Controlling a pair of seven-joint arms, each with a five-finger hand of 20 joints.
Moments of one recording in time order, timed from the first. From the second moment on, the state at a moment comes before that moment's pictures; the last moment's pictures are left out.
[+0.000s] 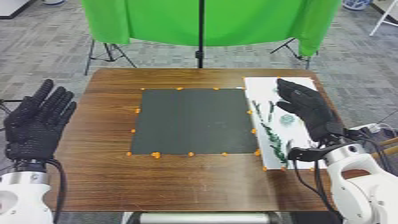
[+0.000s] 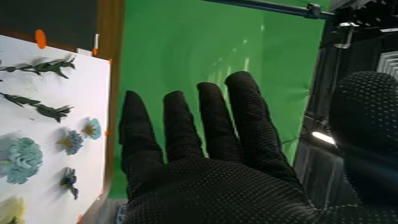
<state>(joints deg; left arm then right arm) 127.1 -59.9 -105.9 -123.2 21.8 5.6 18.3 -110.0 -80.5 103.6 -124.1 -80.9 -17.6 10.3</state>
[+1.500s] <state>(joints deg) 128.1 -60.4 -105.2 -124.2 19.2 6.6 19.7 -117.2 -64.2 85.3 -125.6 -148.9 -9.1 35.3</state>
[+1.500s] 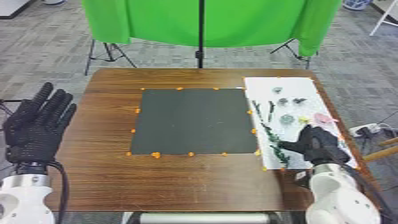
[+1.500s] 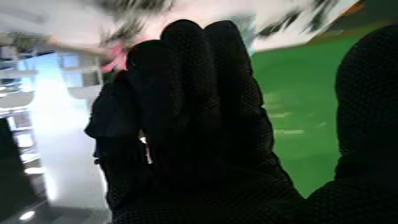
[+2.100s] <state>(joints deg) 127.6 -60.2 -104.4 -124.2 17.5 7.6 19.7 -110.9 -64.7 78.1 -115.8 -157.6 -5.3 34.2</state>
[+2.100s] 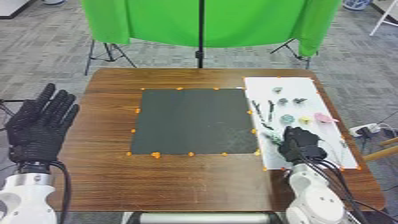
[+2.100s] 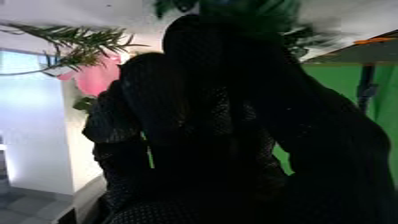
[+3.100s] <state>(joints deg) 131.6 -59.2 -105.8 -125.3 11.8 8.7 21.7 -91.0 -73.9 61.2 -115.4 -122.6 8.9 48.1</state>
